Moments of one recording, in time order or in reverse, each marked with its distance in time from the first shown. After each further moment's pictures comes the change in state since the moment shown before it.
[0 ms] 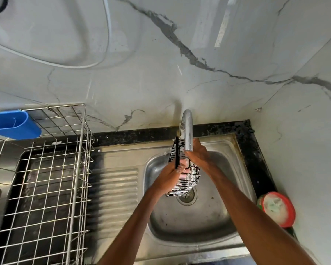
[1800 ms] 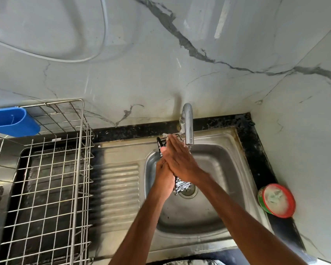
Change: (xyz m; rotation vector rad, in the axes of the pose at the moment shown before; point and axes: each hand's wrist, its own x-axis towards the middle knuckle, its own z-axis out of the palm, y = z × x) left_hand -0.014 -0.005 0.012 -0.655 0.319 0.005; right_hand -0.072 -0.022 0.026 -0.486 -0.149 -0.468
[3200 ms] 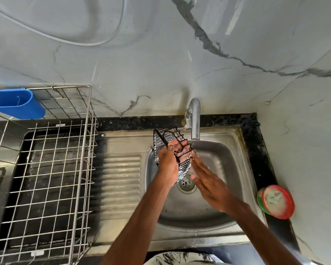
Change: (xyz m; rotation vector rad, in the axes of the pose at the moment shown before) left_hand 0.009 0.026 0.023 -0.215 0.193 -0.178; right_hand -0.094 0.071 0.027 0.239 0.085 -0.232
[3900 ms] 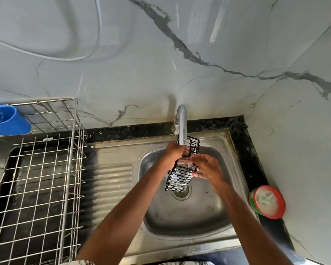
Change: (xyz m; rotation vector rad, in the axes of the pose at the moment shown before) left_hand 0.060 -0.004 0.042 0.889 -0.125 -0.092; right_hand 0.052 0.014 -0.033 0.837 0.299 0.701
